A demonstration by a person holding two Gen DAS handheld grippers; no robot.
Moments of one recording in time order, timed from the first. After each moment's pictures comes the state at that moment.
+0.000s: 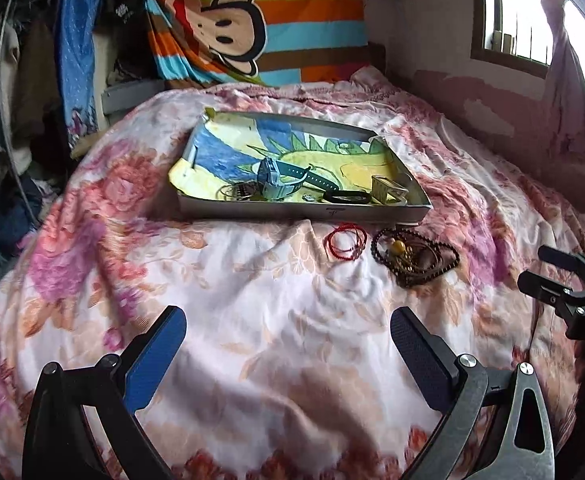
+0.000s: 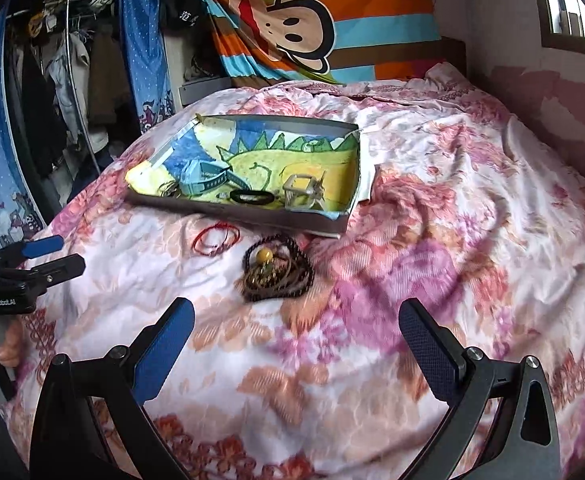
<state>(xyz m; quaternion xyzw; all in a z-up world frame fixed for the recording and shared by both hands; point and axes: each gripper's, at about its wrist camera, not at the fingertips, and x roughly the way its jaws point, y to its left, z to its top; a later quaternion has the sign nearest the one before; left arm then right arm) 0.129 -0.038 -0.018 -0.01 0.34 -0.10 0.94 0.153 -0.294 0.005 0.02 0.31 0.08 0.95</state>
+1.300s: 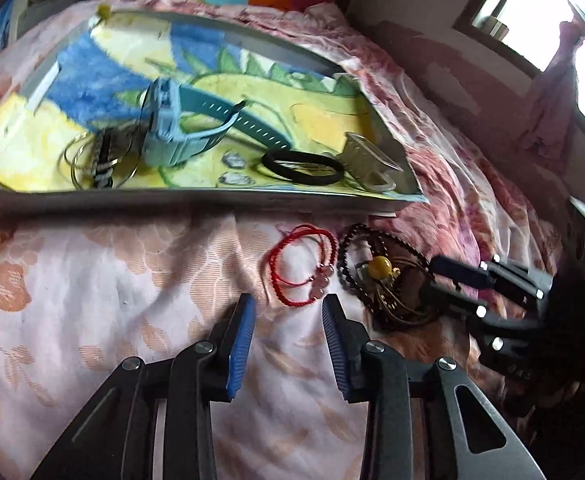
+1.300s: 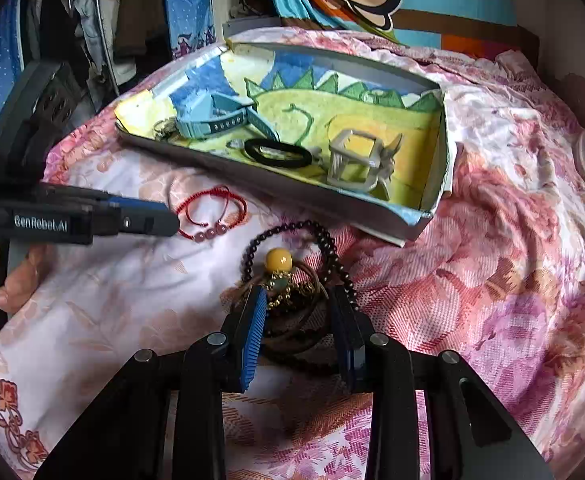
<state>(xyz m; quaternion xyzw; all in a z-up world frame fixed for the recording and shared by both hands) 0.269 -0.075 -0.079 -0.09 0.47 -0.24 0.85 0.250 -0.256 -0.049 -0.05 0.40 0.16 0.90</state>
